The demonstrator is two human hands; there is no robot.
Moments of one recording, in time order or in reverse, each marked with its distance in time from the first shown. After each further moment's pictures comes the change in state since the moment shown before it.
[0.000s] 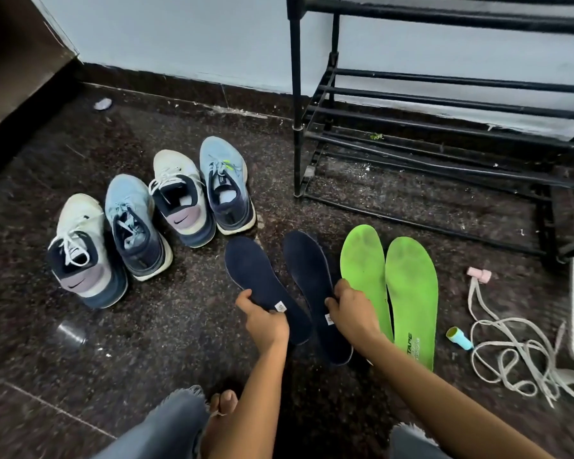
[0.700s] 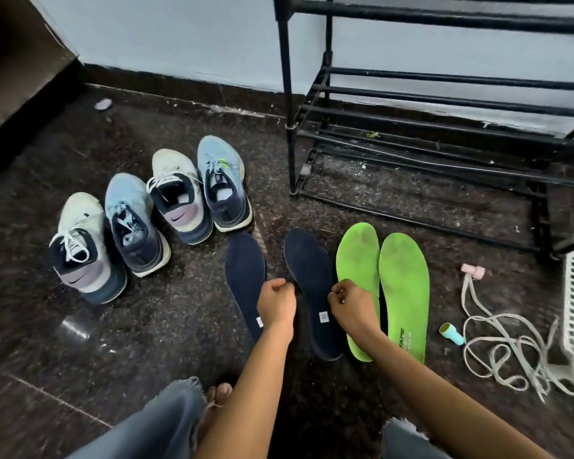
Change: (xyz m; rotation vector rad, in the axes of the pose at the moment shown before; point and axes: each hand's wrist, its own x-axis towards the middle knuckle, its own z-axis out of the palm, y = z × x) left_hand -0.008 0.028 0.021 -0.078 -0.138 -0.071; right_hand 0.001 0.020 0.000 0.287 0.075 0.064
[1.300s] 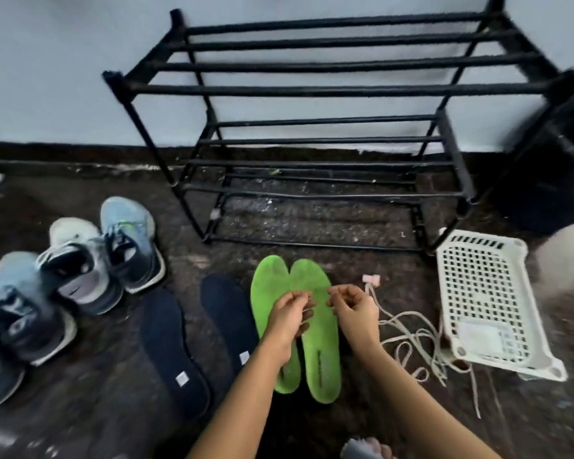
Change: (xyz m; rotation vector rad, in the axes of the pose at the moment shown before) left_hand -0.101 0.033 0.125 0.059 -0.614 0.058; right_hand 0.000 0.079 -0.131 0.600 0.369 0.096
